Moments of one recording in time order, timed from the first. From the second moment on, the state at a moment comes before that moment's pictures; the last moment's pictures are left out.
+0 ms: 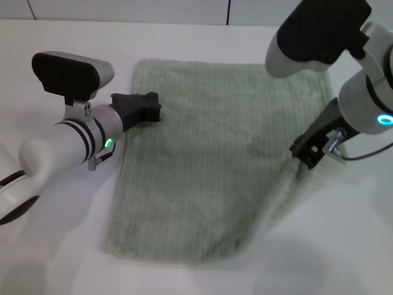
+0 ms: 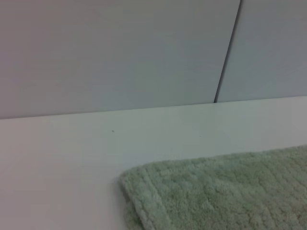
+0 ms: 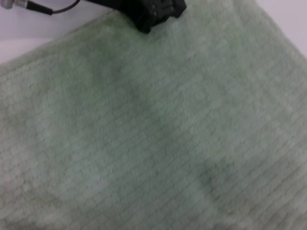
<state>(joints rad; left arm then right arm) -0.56 -2.07 2.01 0.52 0.10 0.25 -0.75 0.63 2.08 1.41 1.74 -2.74 1.75 -0.26</state>
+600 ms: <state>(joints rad) -0.56 -2.07 2.01 0.53 0.10 0.22 -0.75 0.49 2.08 1.37 1.82 -2.74 1.74 -0.22</state>
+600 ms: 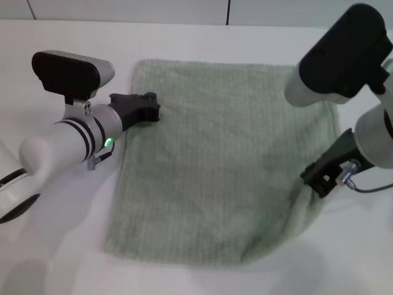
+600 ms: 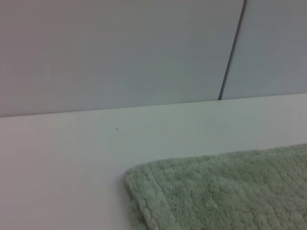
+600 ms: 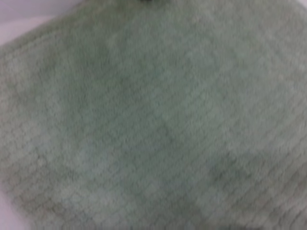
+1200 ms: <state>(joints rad) -0.55 -2.07 2.01 0.57 0.10 0.21 -0.75 0.42 2.08 1.37 1.82 -2.77 1.74 -0.22</state>
